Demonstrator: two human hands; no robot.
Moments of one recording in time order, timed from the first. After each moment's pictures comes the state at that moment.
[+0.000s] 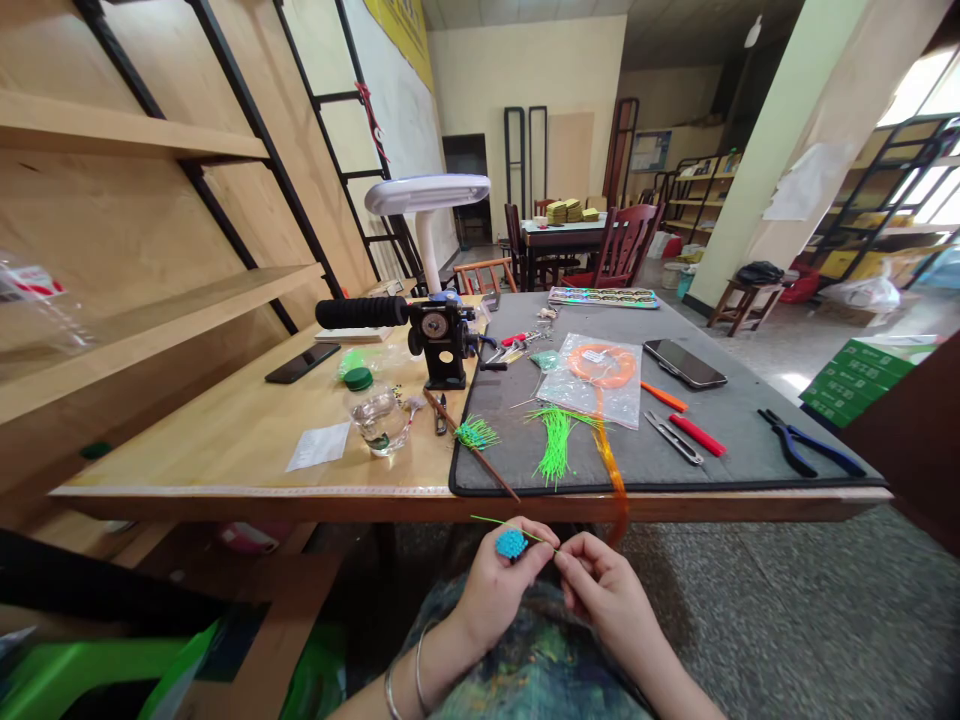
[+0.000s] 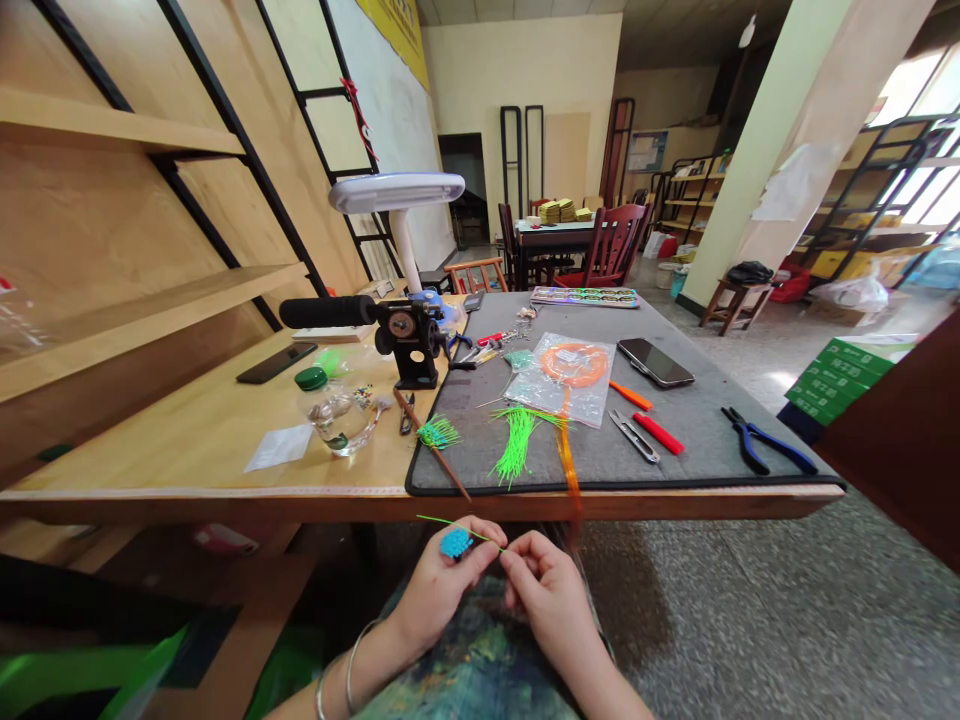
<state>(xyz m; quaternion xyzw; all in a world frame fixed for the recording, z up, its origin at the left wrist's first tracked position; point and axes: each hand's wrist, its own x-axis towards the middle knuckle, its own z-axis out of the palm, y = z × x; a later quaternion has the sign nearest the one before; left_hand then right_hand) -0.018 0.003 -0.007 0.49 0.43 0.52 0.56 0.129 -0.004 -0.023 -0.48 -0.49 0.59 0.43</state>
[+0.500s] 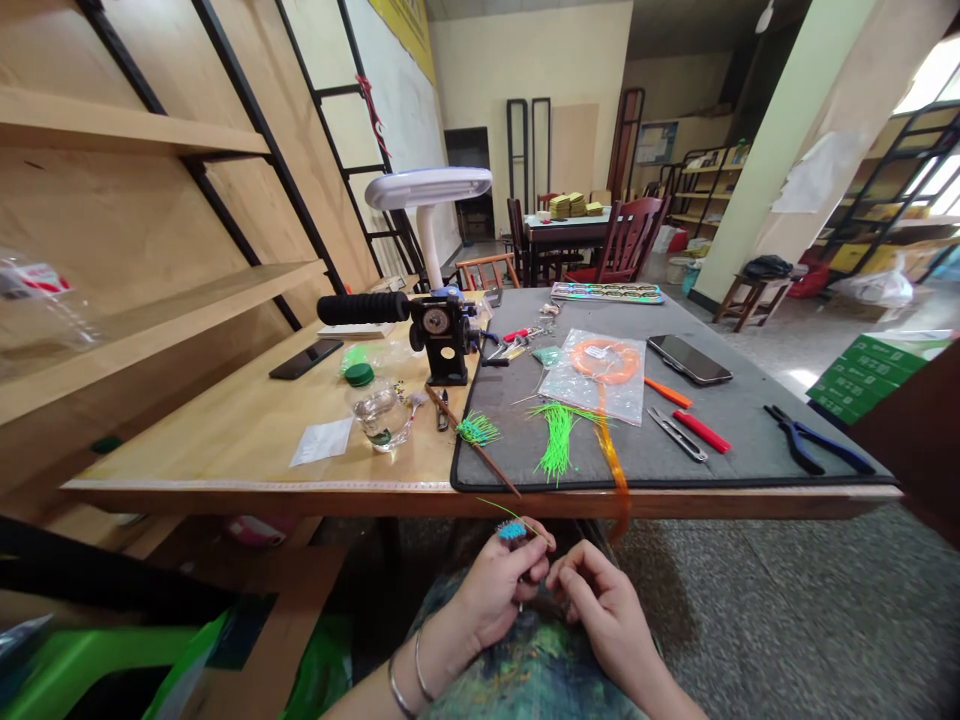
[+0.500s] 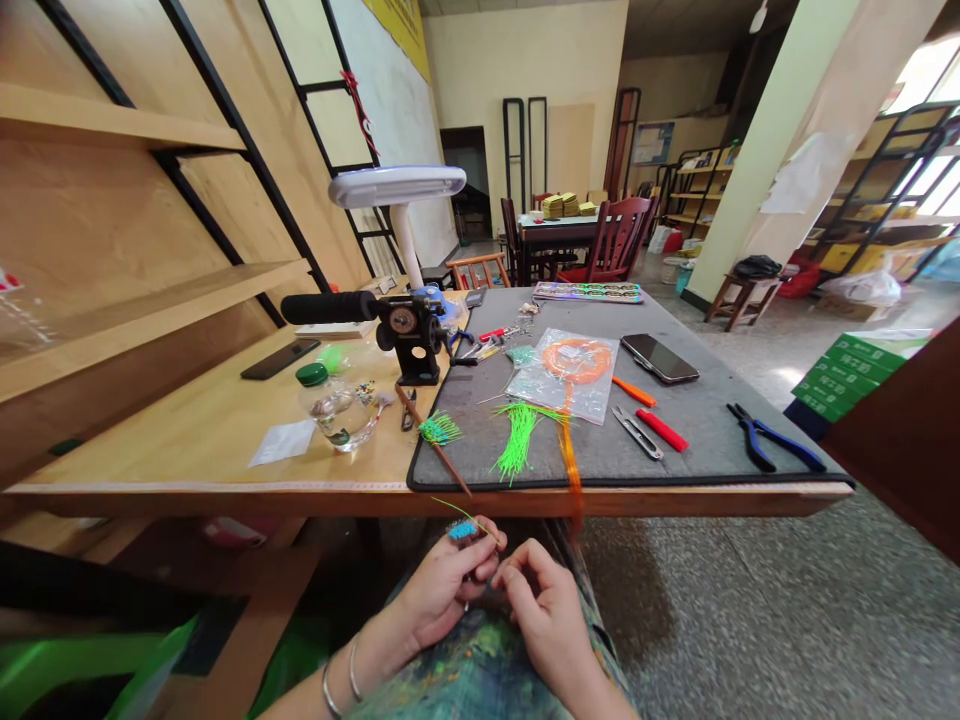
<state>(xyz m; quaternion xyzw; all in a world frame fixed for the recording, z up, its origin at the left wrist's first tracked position) -0.018 0.006 -0.026 0.30 0.36 0.45 0.76 0.129 -0.018 -0.029 -0.46 -0.57 0.52 0.44</state>
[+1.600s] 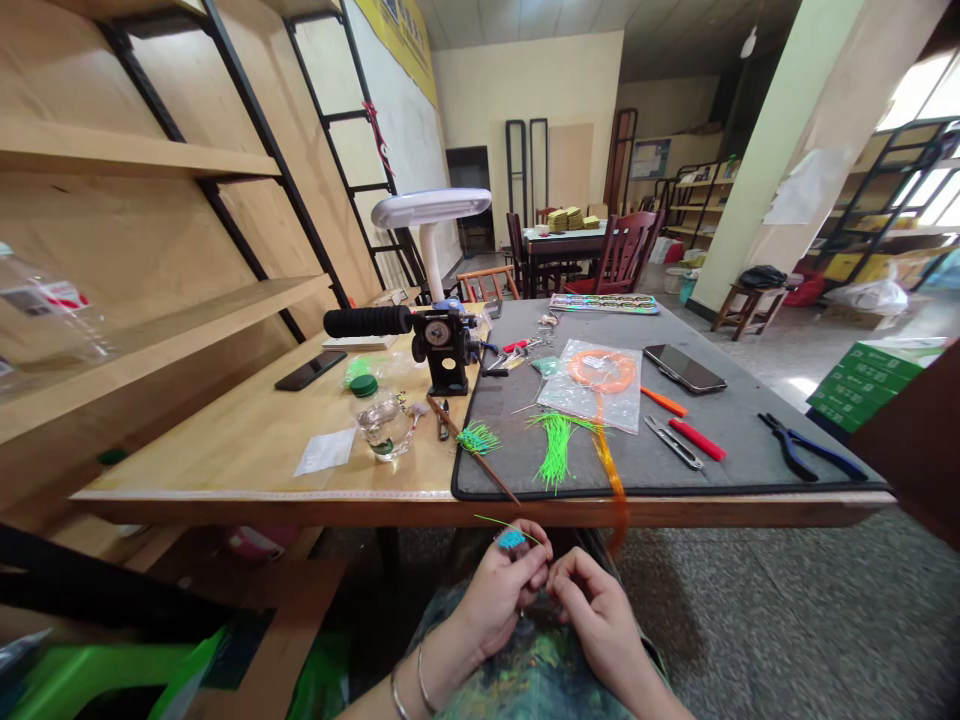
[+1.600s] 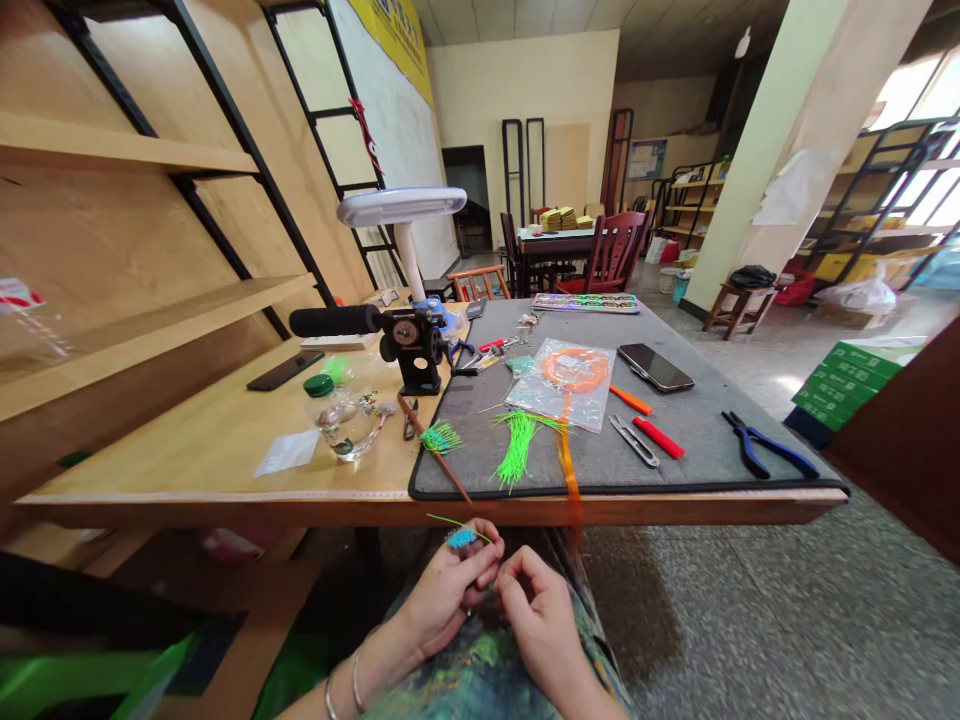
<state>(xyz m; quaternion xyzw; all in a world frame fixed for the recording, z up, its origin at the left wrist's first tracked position) -0.012 0.003 -0.017 0.32 0.37 0.50 0.72 0.121 -0.015 -0.039 -0.45 -0.57 0.51 0.47</state>
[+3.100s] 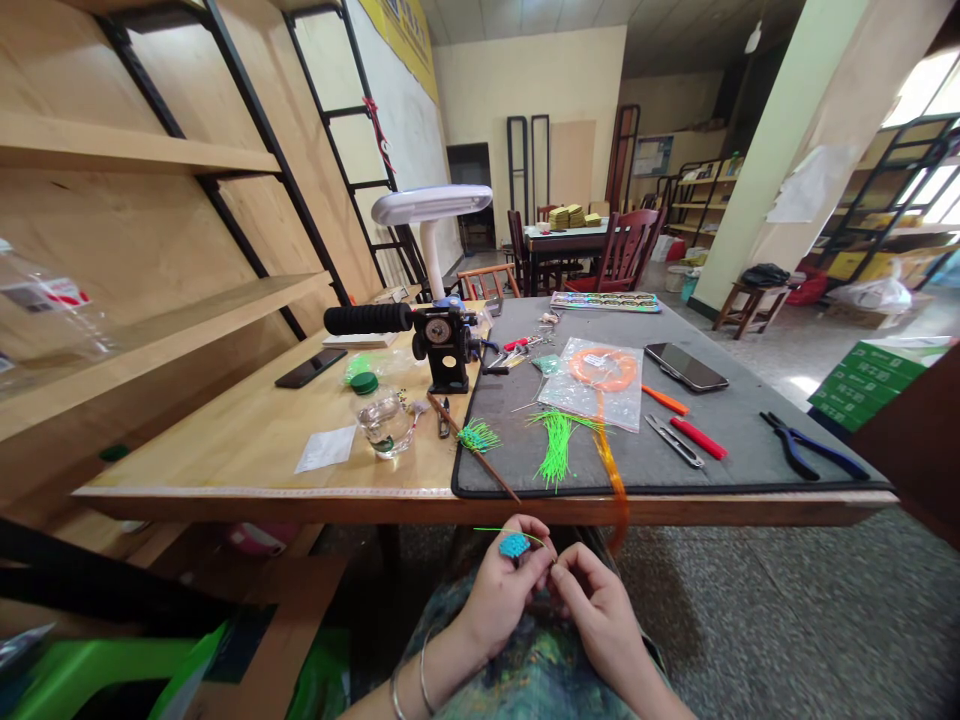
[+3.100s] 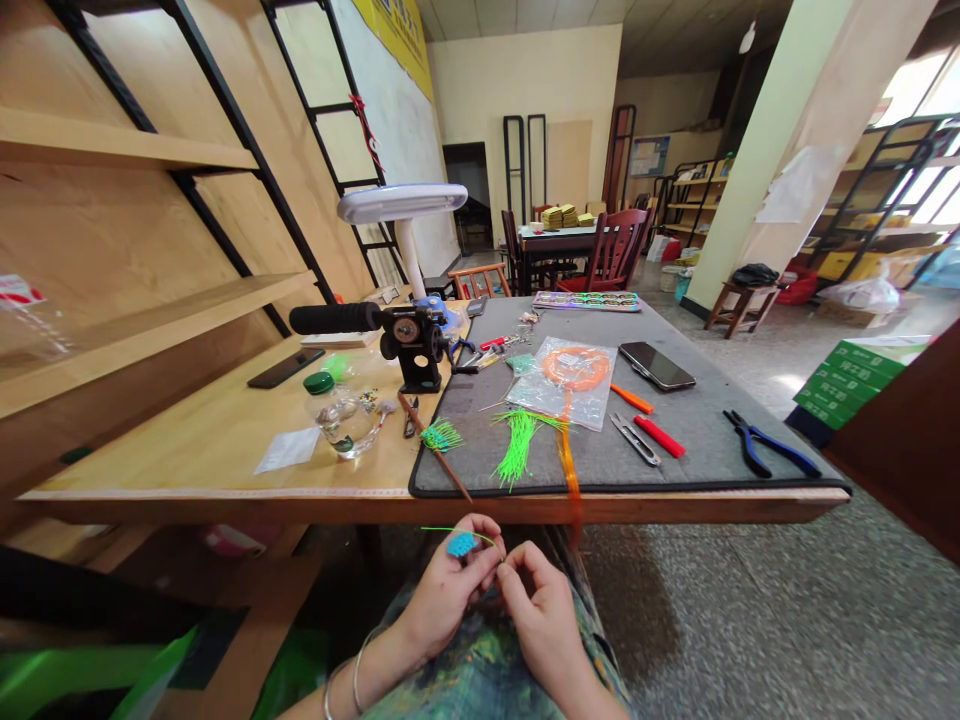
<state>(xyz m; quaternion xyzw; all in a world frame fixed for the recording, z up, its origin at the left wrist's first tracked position) -0.012 -0.001 -0.018 0.43 0.42 0.50 0.62 0.121 -0.013 -0.031 -0.47 -0.55 0.51 0.46</state>
